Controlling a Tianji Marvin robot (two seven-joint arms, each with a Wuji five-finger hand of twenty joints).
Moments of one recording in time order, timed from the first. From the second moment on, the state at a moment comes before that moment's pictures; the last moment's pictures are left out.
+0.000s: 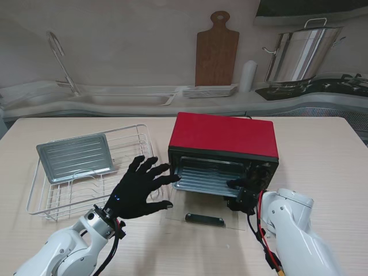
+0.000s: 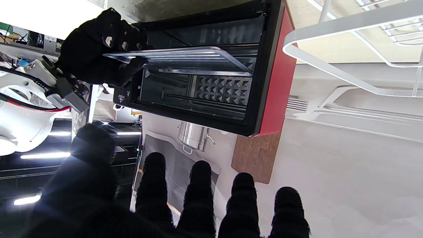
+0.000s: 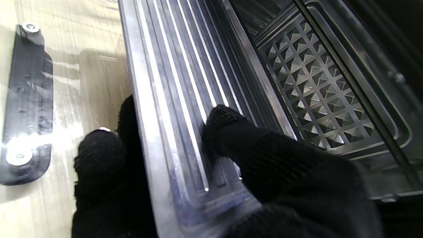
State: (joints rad) left arm 1.81 -1.07 -1.26 -1.88 1.06 -0.34 0.24; right arm -1.63 -1.35 1.47 -1.75 0.97 0.79 -0.52; left_hand 0.66 -0.16 0.18 -0.02 0.29 -0.06 0.33 0.34 0.35 0.10 0.14 0.35 0.18 0.20 0.13 0.40 -0.03 0.28 0.17 0.55; right_hand 0.80 -0.58 1.05 -0.18 0.77 0.08 0.96 0.37 0.94 0.27 1.01 0.44 0.94 0.26 1.10 0.51 0.72 0.29 1.63 0.52
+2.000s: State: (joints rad) left arm 1.81 -1.07 -1.26 -1.88 1.06 -0.33 0.24; right arm -1.62 -1.36 1.47 -1.73 0.95 0.75 -0.54; left_hand 0.66 -0.16 0.16 -0.02 0.29 -0.06 0.33 0.34 0.35 0.10 0.14 0.35 0.18 0.20 0.13 0.40 -0.03 0.28 0.17 0.55; right_hand 0.55 -0.66 1.18 -0.11 0.73 0.16 0.64 0.36 0.81 0.27 0.73 0.37 0.87 0.26 0.60 0.34 0.57 0.29 1.30 0.39
